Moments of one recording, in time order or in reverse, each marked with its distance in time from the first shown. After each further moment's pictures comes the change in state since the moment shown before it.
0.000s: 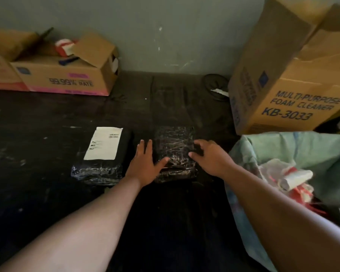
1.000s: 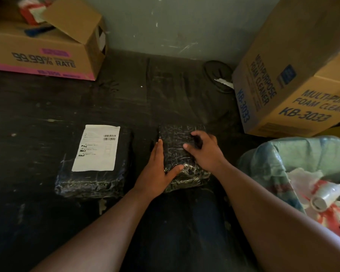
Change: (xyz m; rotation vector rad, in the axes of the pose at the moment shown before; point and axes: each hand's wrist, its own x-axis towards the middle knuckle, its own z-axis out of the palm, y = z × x) left_hand 0.040 -0.024 0.027 -0.351 -0.097 0.134; right_hand 0.082 -0.026 0.051 0.319 0.099 0.185
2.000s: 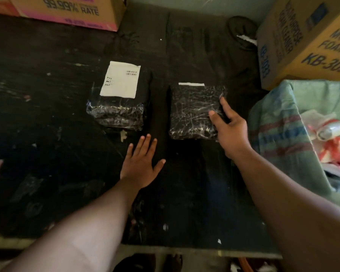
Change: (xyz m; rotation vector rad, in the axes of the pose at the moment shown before) left_hand -0.163 -0.103 0.029 0.819 -0.047 -0.115; right_hand -0.138 0.037 0.019 0.585 0.132 -0.058
